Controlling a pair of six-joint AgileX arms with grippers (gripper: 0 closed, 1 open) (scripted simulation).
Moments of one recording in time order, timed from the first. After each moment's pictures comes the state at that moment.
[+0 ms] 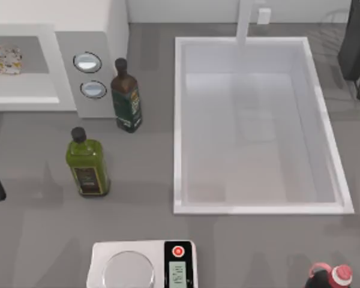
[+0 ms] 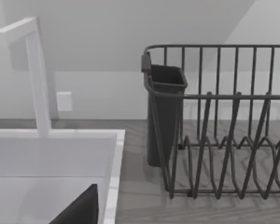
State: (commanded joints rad) left arm 0.06 0.36 0.13 0.12 0.06 0.02; right arm 0.00 0.00 0.00 0.00 0.00 0.00
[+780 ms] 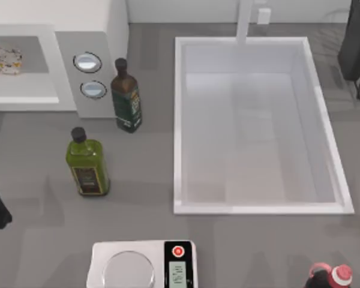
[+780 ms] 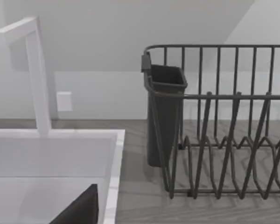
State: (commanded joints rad) left arm 0.00 0.00 0.00 0.00 0.00 0.00; right arm 0.00 0.00 0.00 0.00 0.00 0.00
